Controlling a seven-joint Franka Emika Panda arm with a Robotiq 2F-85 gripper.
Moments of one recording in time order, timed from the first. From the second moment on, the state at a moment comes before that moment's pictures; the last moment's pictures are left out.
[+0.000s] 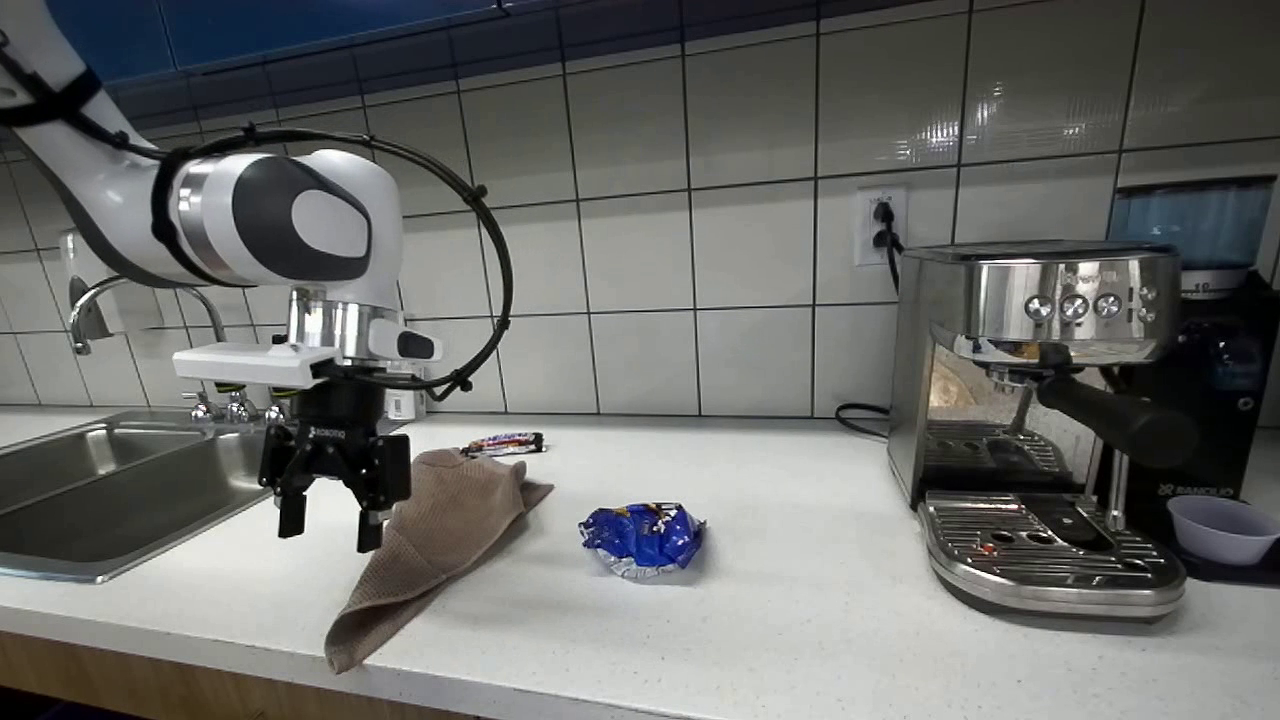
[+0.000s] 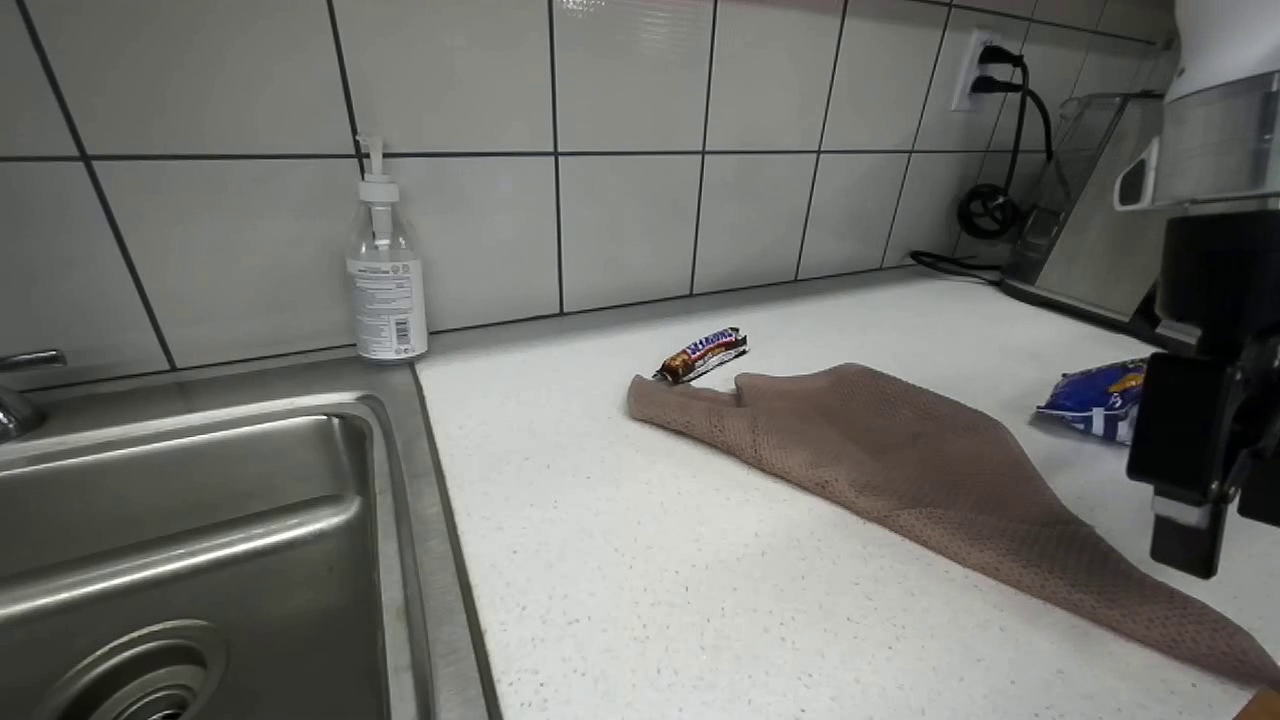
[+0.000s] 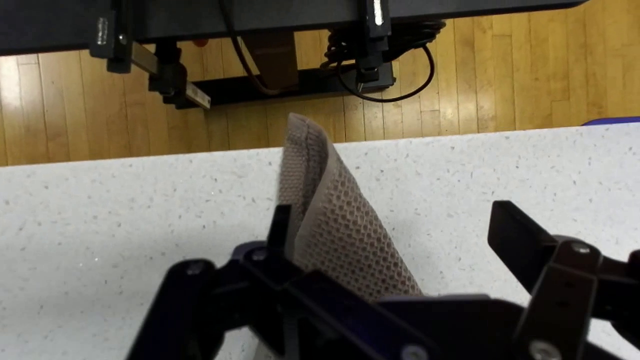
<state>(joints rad) 0.05 -0.13 0.04 -2.64 0.11 2.22 0.04</state>
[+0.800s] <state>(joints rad) 0.05 -0.13 0.04 -2.73 0.20 2.30 0.18</state>
